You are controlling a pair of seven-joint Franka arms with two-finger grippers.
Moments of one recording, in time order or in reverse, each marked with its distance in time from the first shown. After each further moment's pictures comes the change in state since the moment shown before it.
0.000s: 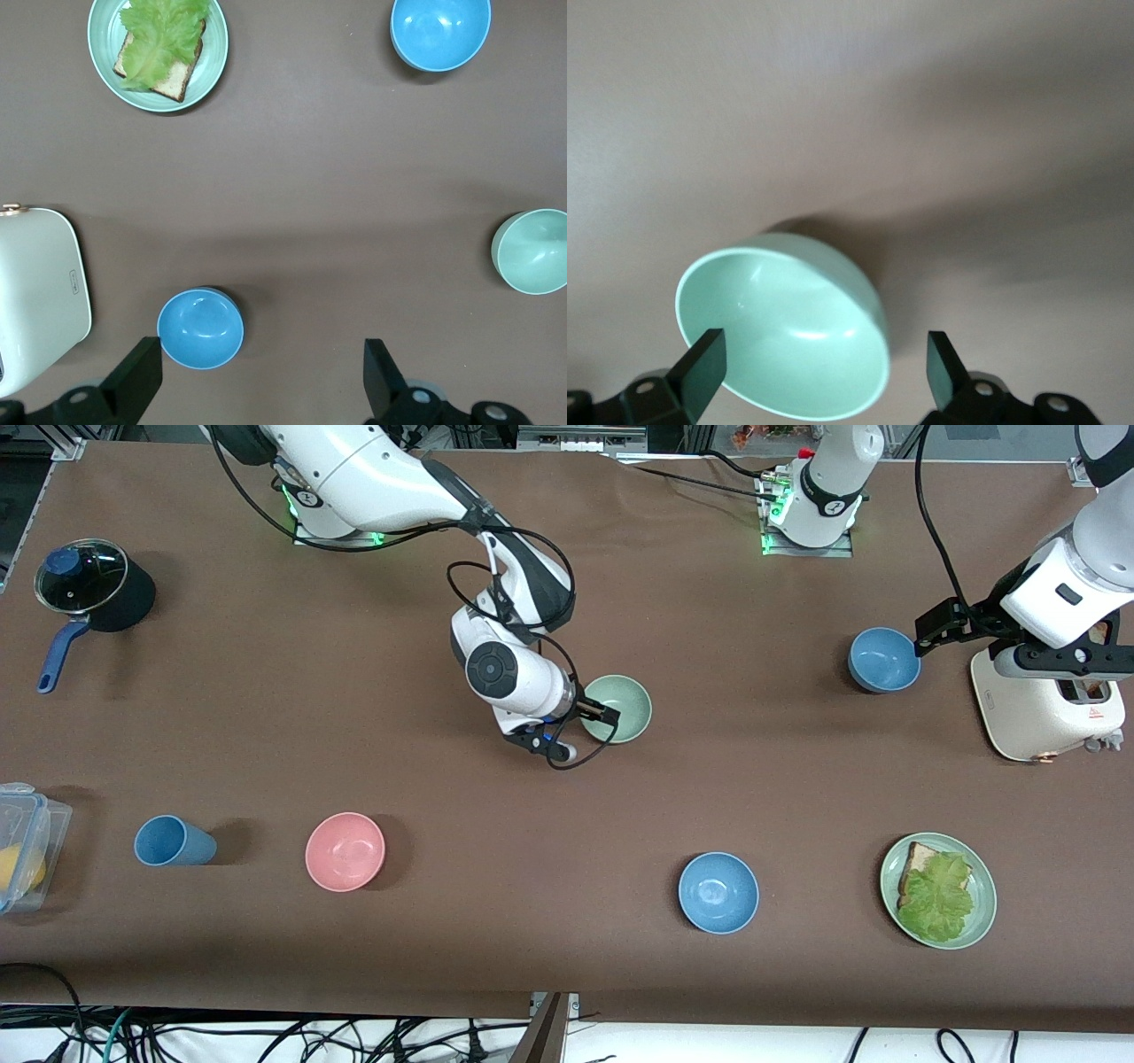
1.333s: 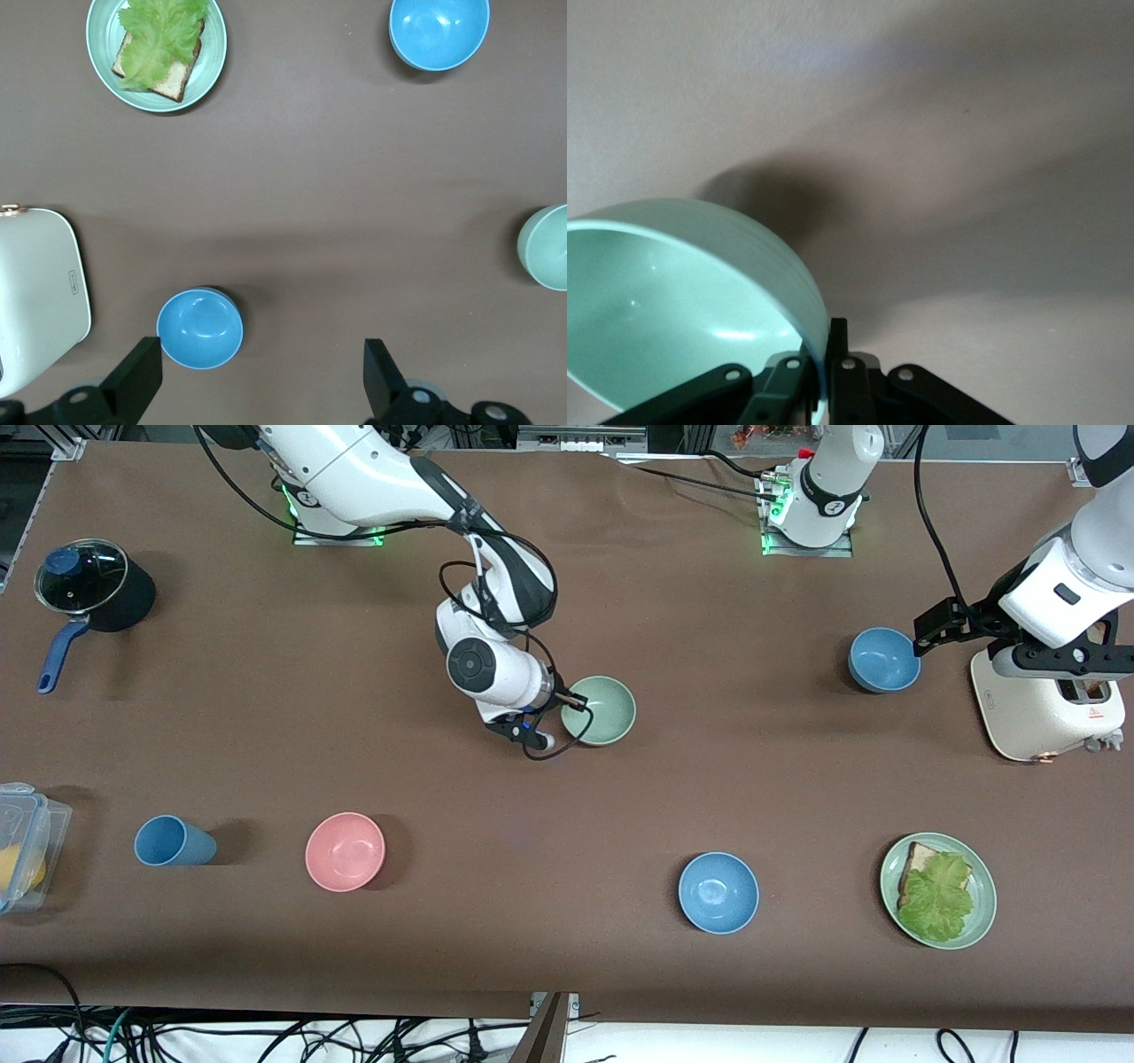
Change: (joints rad) left arm -0.001 0.000 -0.002 -0.001 0.000 0.000 0.000; right arm -0.006 -0.049 0.022 -0.228 0.109 0.150 0.009
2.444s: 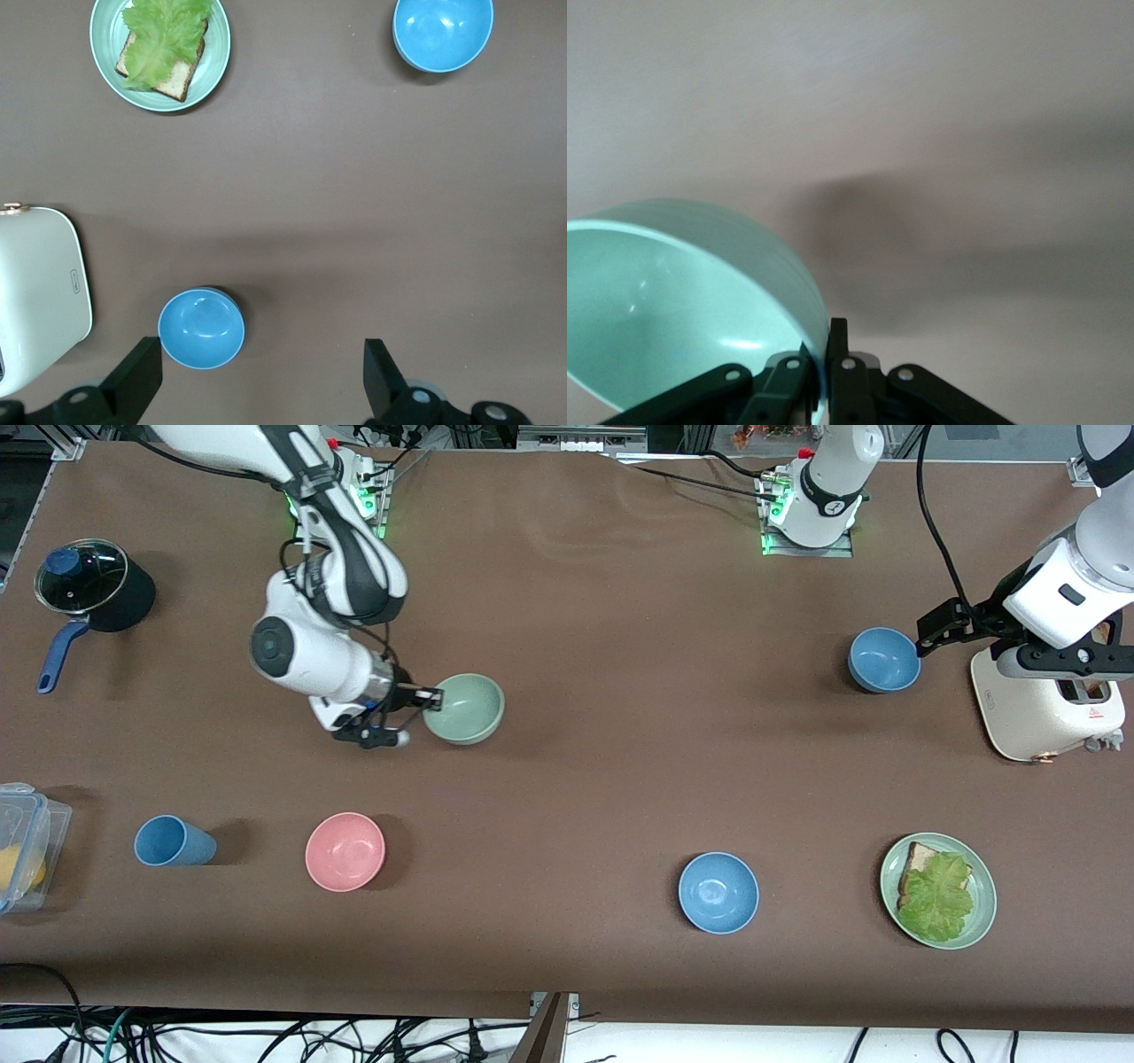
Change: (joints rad) left arm 0.002 0.000 0.005 -0.001 0.000 0.001 0.000; right arm -0.296 -0.385 -0.001 -0.407 0.000 -0.027 -0.469
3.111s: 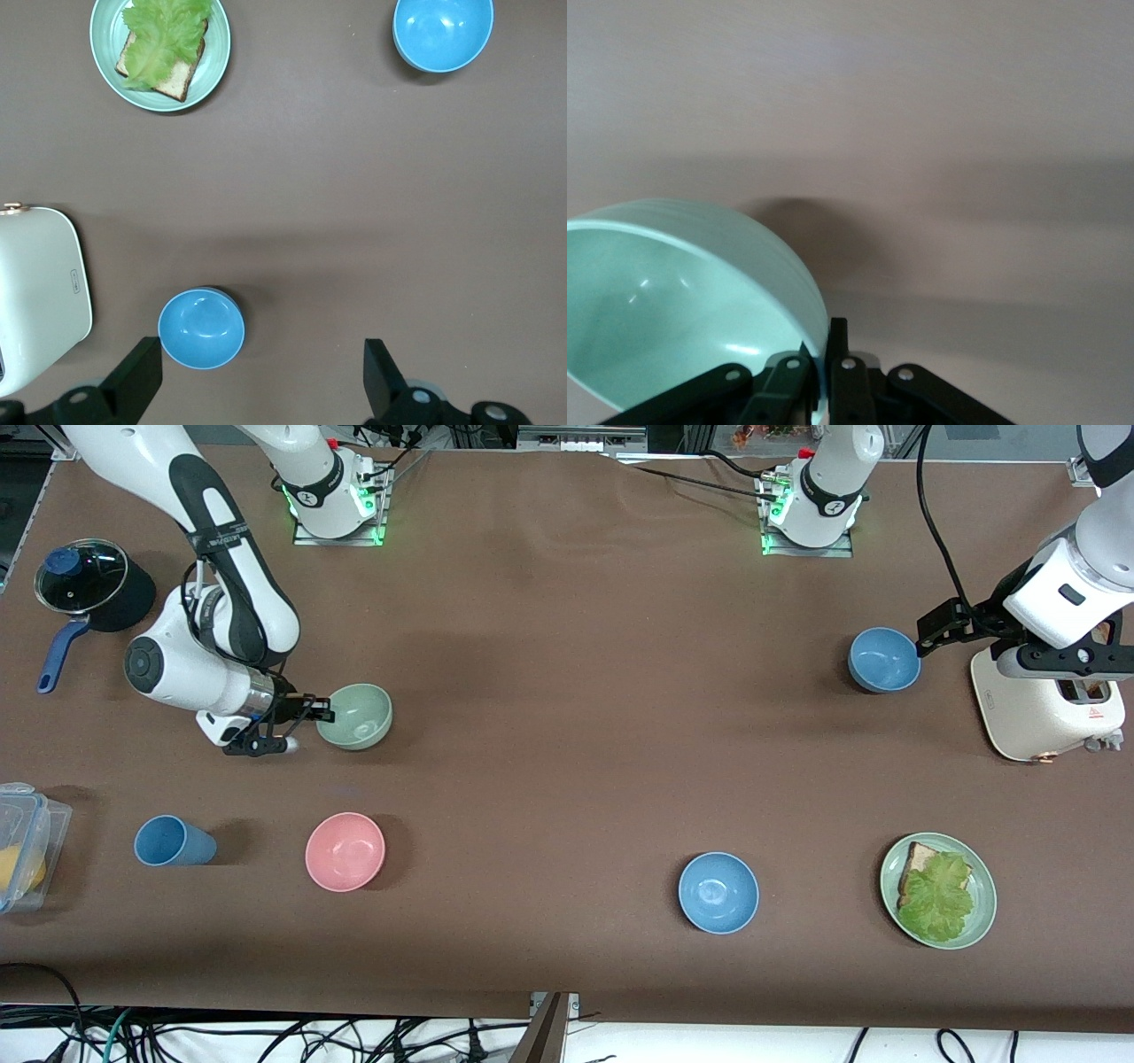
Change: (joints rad) left arm 0.000 0.000 0.000 0.000 0.000 0.000 0.000; right arm -0.132 -0.030 -0.255 -0.160 -0.001 0.020 -0.589
